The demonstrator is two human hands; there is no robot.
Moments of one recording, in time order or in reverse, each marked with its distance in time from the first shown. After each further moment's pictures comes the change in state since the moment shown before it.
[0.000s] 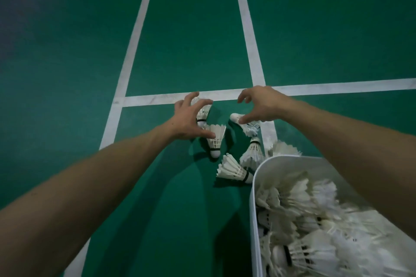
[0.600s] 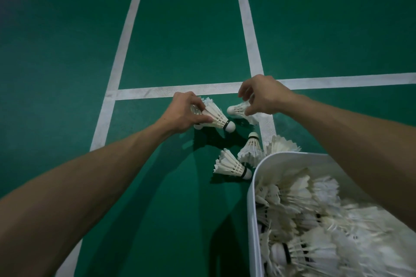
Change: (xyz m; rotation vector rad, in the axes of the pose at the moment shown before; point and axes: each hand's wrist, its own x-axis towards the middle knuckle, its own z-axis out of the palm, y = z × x) left_hand 0.004 -0.001 -0.001 -0.271 0.160 0.021; right_hand 0.009 0.004 0.002 0.079 0.048 0.000
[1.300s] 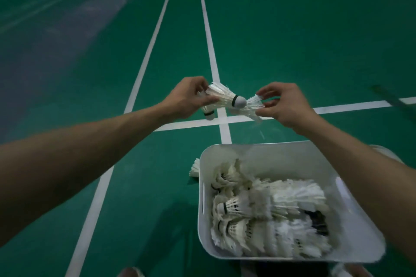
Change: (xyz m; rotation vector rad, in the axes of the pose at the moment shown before) left_hand -0.120 0.232 -0.082 -0.061 0.106 0.259; right_hand -0.234 0.020 -0.106 0.579 0.554 -0.050
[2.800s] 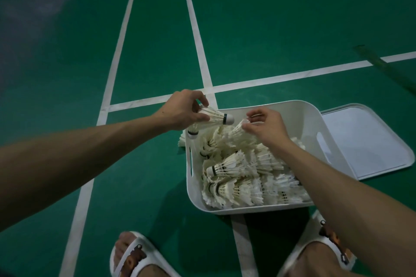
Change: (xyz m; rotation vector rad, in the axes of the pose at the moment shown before) left_hand -0.061 -0.006 0.061 0.224 -0.244 -0.103; right_hand -0.086 0.095 0.057 0.189 0.106 0.317
